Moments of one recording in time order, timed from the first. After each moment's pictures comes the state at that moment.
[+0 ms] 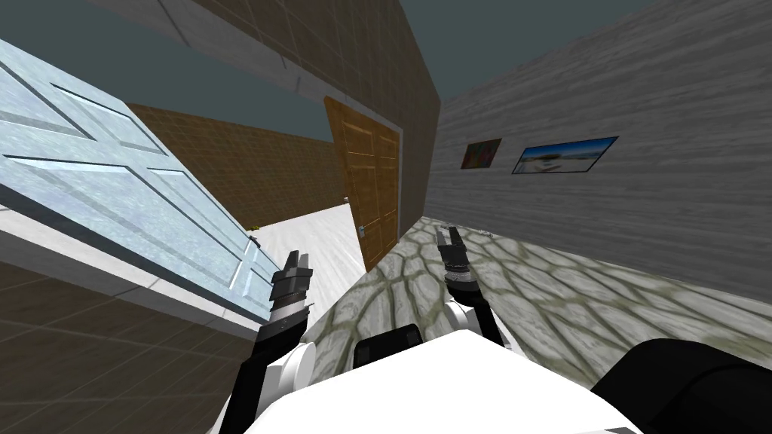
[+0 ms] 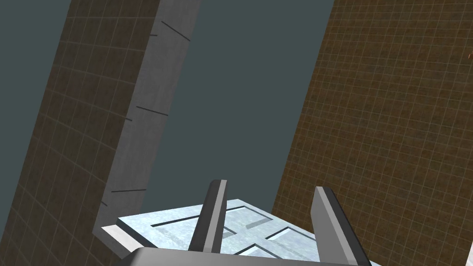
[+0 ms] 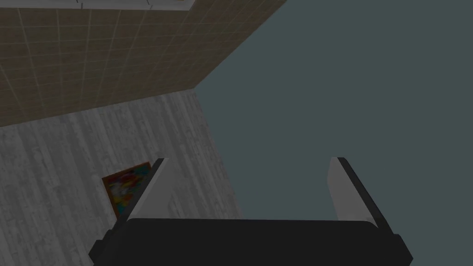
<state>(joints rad) 0.52 -0.04 0.00 -2.18 -0.07 -0.66 0.14</state>
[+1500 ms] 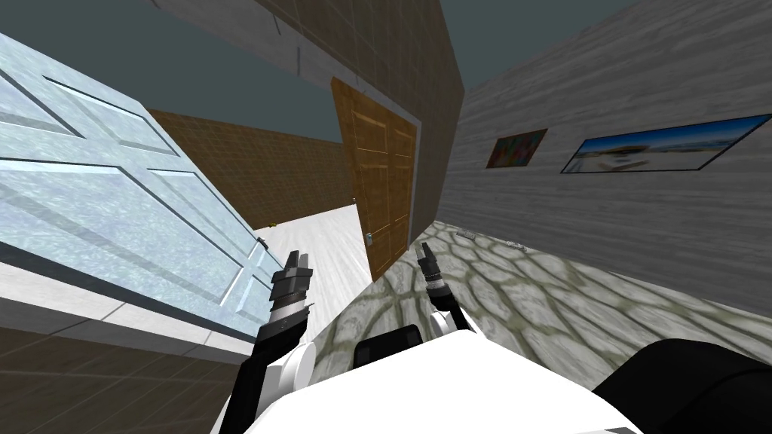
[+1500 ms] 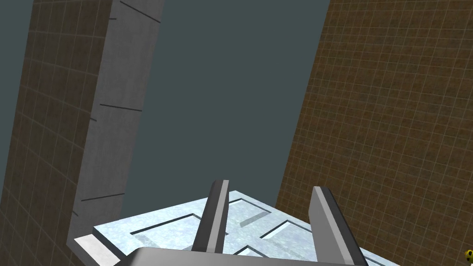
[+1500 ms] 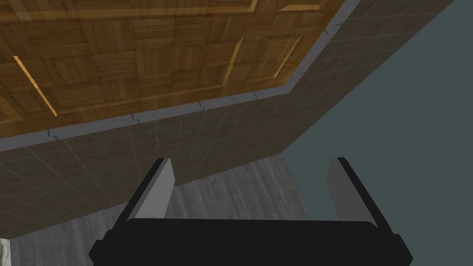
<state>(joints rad) 0.44 -0.10 0.17 -1.85 -0.10 -0.68 0.13</state>
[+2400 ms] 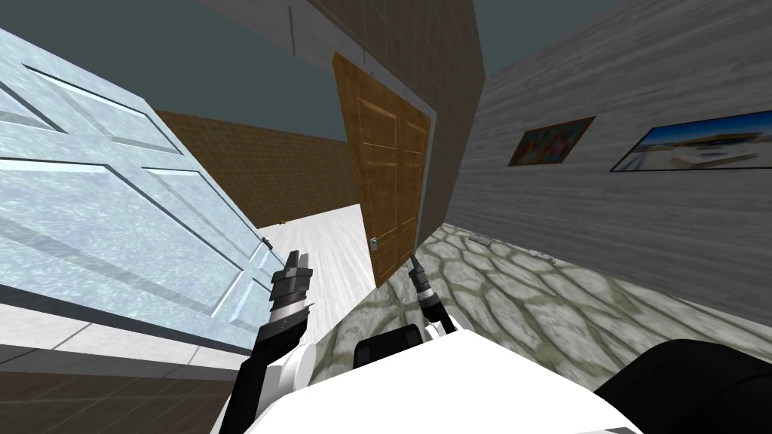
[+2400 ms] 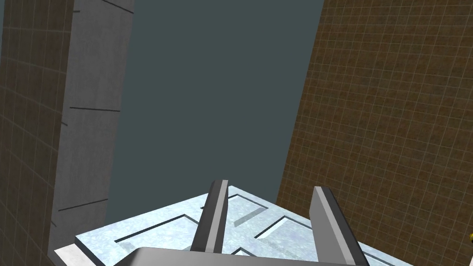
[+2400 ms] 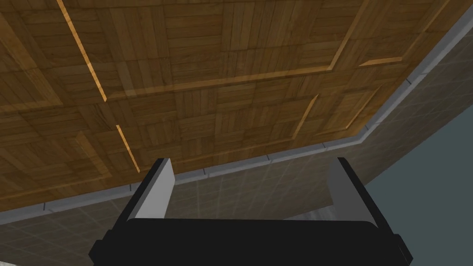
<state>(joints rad) 0.40 -0.13 0.29 -1.63 -0.12 -0.72 0.12</state>
